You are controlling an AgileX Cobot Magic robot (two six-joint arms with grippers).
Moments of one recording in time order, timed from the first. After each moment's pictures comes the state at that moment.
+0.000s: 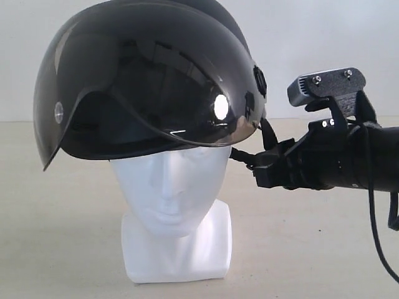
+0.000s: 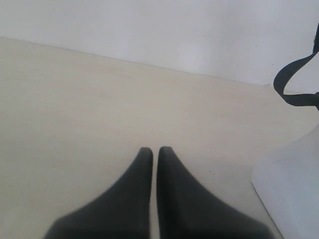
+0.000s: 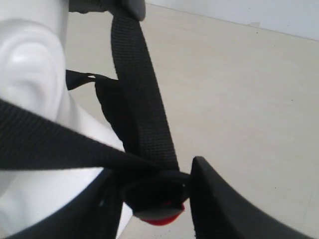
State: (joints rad) left arm 0.00 0.00 0.00 -0.13 0.31 -0.05; right arm 0.45 1.32 -0.67 1.74 0.14 -1.69
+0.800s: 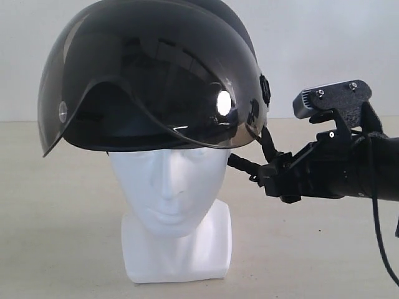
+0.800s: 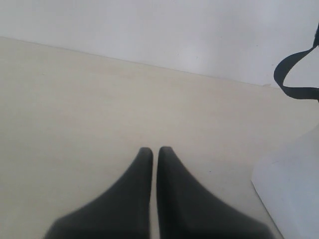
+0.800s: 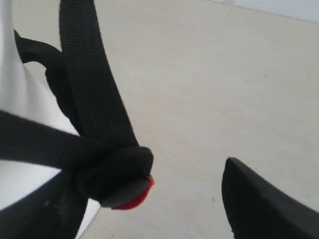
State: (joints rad) left arm 0.00 0.00 0.00 -0.13 0.31 -0.05; right arm 0.45 1.32 -0.64 1.74 0.07 -1.69
